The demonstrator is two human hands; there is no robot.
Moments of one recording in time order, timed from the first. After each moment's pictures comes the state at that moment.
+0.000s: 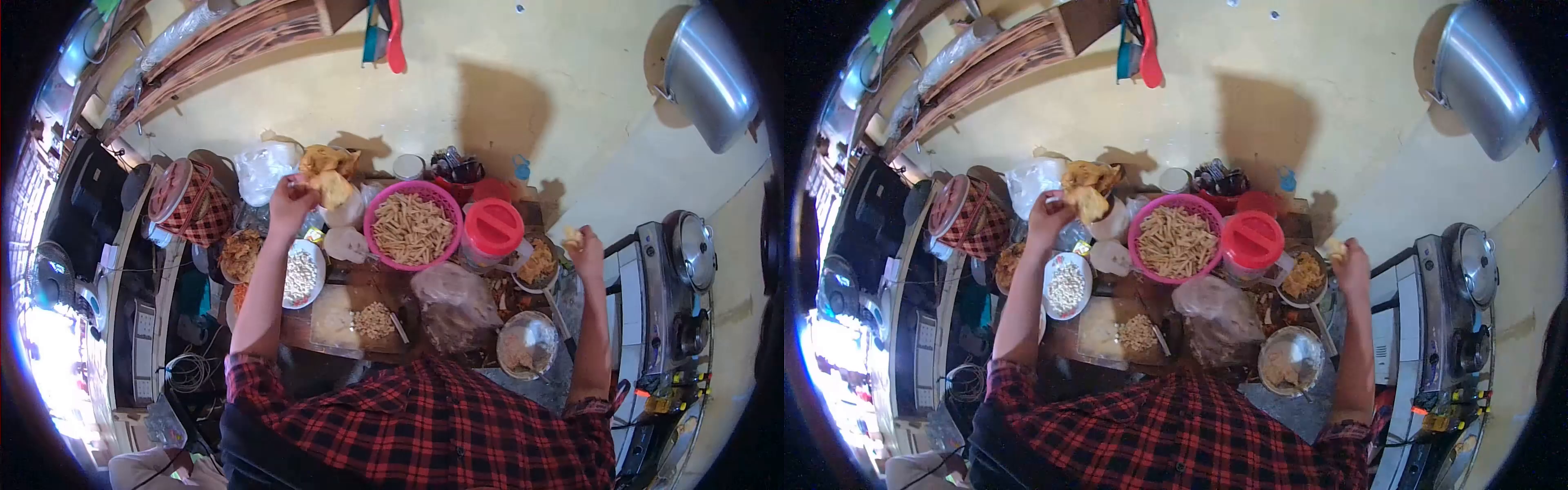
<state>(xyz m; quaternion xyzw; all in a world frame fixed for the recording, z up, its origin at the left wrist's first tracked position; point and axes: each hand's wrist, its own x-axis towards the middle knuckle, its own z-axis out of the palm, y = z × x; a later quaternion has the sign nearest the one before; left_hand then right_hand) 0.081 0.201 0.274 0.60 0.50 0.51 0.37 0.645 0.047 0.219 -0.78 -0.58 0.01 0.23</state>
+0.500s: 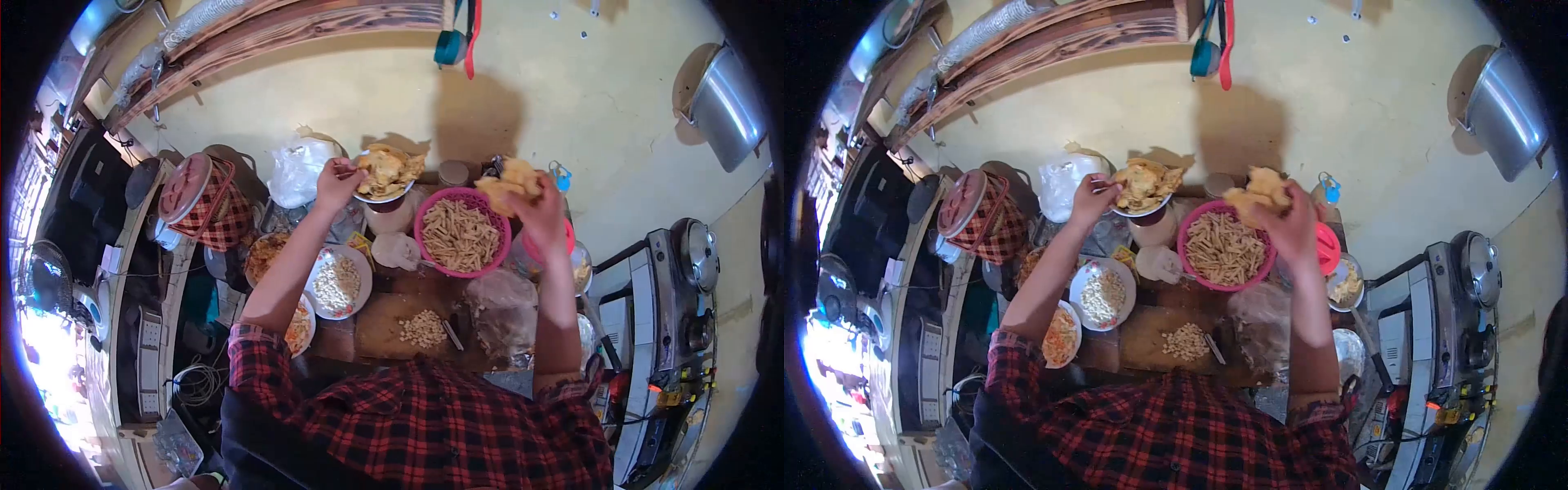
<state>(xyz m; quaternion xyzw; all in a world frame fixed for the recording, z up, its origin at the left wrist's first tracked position) 0.021 0.283 0.245 0.55 0.51 0.52 0.41 0.372 0.148 0.295 -0.60 -0.61 0.07 0.52</state>
